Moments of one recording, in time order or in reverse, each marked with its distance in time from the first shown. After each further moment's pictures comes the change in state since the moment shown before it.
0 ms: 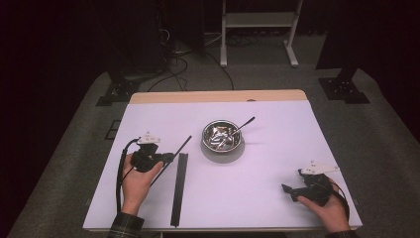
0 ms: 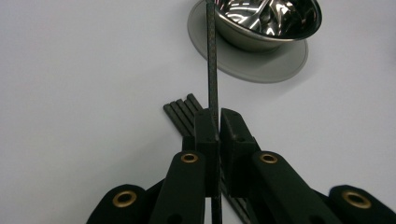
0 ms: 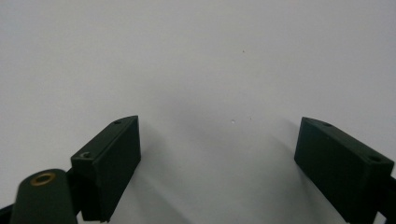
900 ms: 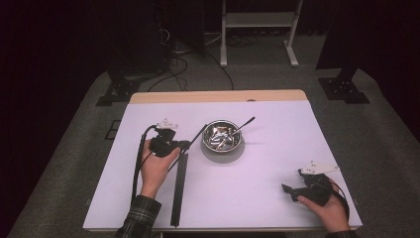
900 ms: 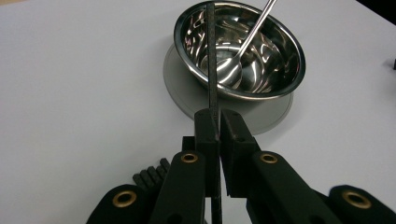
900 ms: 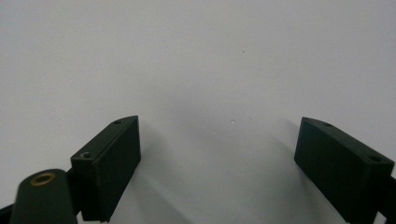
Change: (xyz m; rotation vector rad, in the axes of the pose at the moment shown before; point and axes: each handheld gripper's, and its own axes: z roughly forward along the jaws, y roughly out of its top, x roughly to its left) left arm -0.013 0.043 0.038 -0.023 -0.043 0.002; right arm 0.000 0.000 0.000 0.000 0.001 0.001
